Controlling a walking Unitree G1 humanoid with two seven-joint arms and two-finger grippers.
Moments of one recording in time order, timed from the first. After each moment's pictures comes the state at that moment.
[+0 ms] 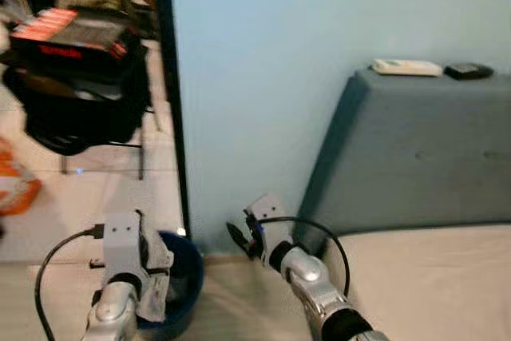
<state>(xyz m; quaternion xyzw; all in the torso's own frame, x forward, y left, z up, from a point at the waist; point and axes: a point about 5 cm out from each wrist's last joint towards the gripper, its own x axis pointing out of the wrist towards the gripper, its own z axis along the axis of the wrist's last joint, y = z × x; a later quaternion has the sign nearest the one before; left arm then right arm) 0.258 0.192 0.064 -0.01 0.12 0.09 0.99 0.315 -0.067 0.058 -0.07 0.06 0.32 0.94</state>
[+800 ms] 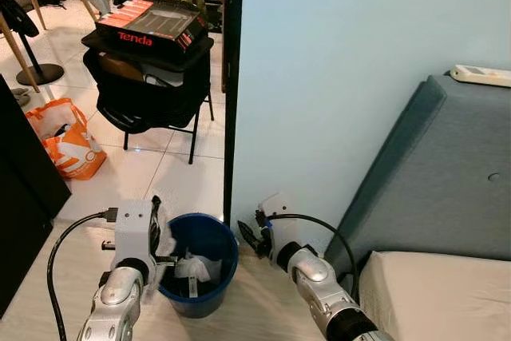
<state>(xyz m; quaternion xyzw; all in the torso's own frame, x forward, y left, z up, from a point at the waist) 0.275 0.190 0.082 0.03 0.10 0.04 0.99 0.317 -0.075 0.055 -0.05 0.07 0.27 0.96</state>
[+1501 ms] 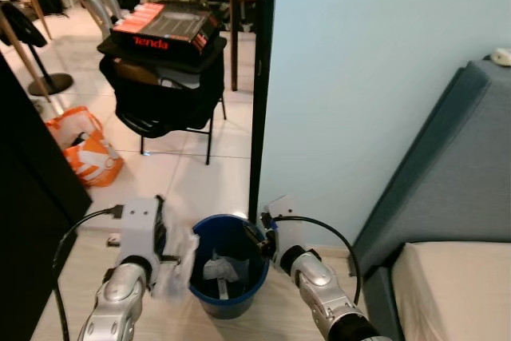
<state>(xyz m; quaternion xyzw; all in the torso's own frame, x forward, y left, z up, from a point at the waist) 0.281 0.183 0.085 0.04 0.10 0.00 0.99 0.318 -0.079 0.055 -0.03 0.07 0.25 0.96</state>
